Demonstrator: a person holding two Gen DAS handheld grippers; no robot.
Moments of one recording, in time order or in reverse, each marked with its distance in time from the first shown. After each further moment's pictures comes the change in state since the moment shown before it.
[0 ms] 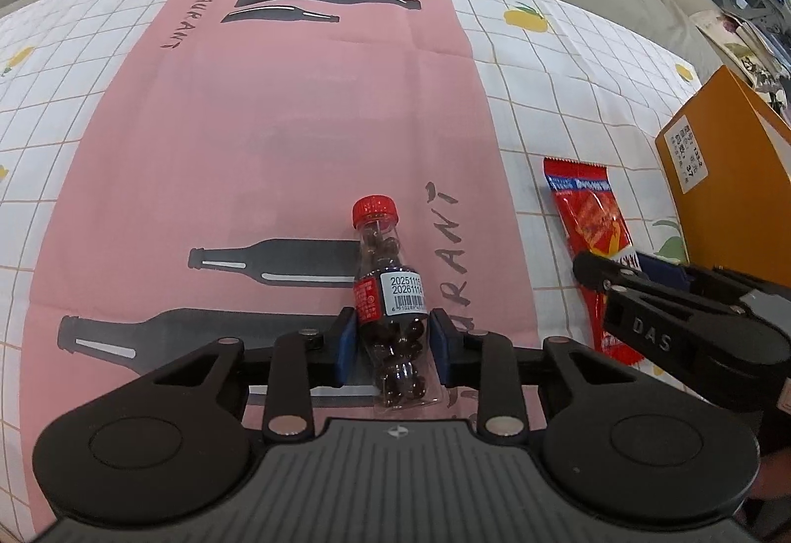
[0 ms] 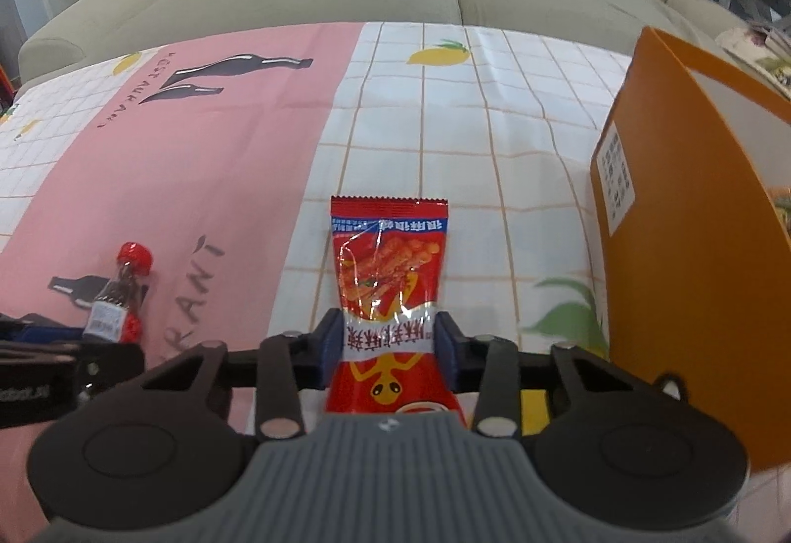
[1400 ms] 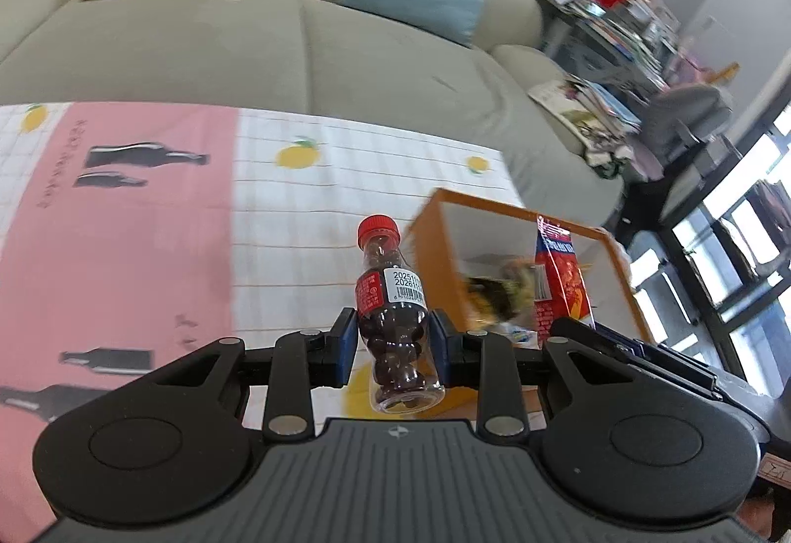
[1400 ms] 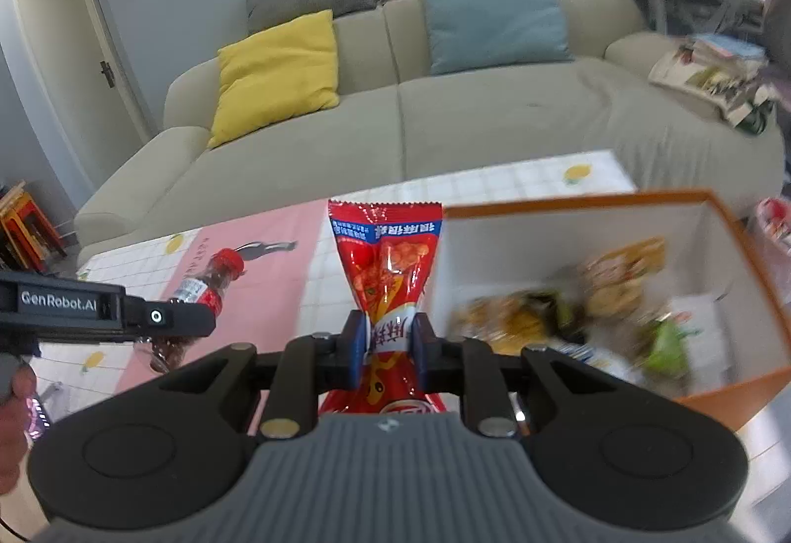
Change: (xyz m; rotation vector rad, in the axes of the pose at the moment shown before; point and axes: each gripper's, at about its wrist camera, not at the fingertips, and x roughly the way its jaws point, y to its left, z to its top) left arm -0.125 -0.137 0.041 0.073 -0.177 -0.292; right arm -0.201 -0.139 0.007 0.180 -0.286 0.103
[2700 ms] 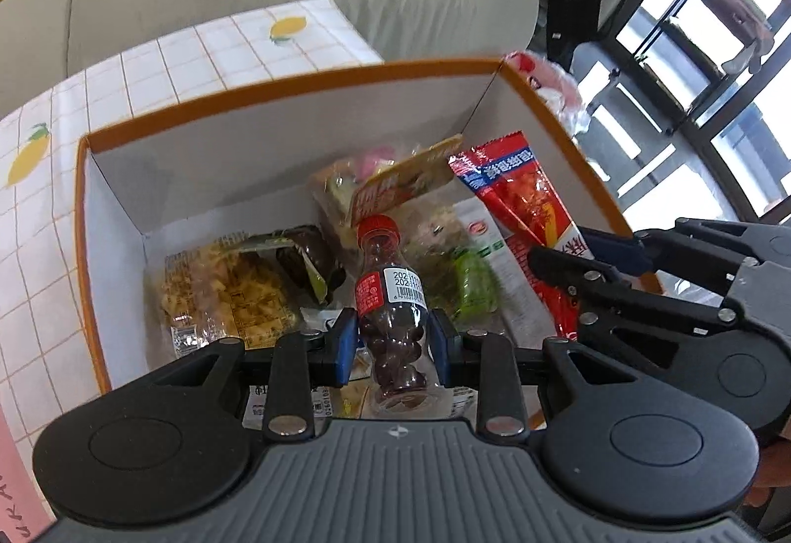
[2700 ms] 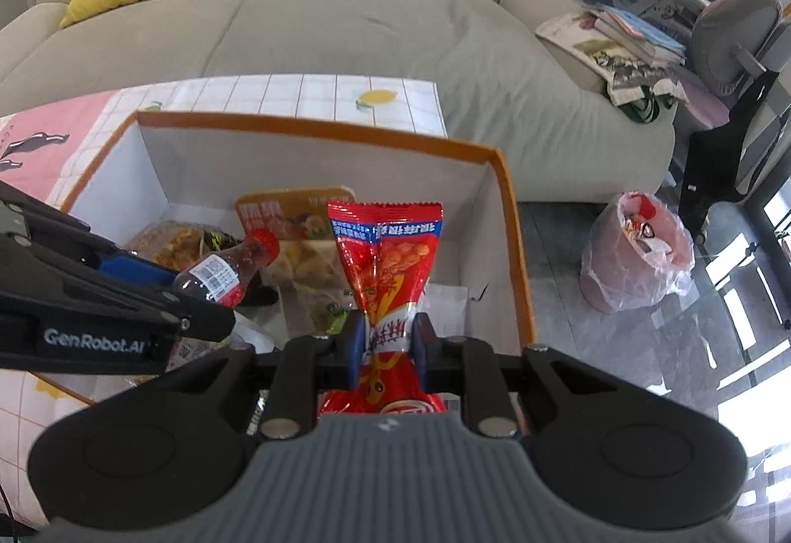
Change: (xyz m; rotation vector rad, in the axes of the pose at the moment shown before) left arm 0.200 -0.154 -0.012 0.352 0.331 -0.069; right arm 0.068 -0.162 0.013 -0.167 0.257 -0.337
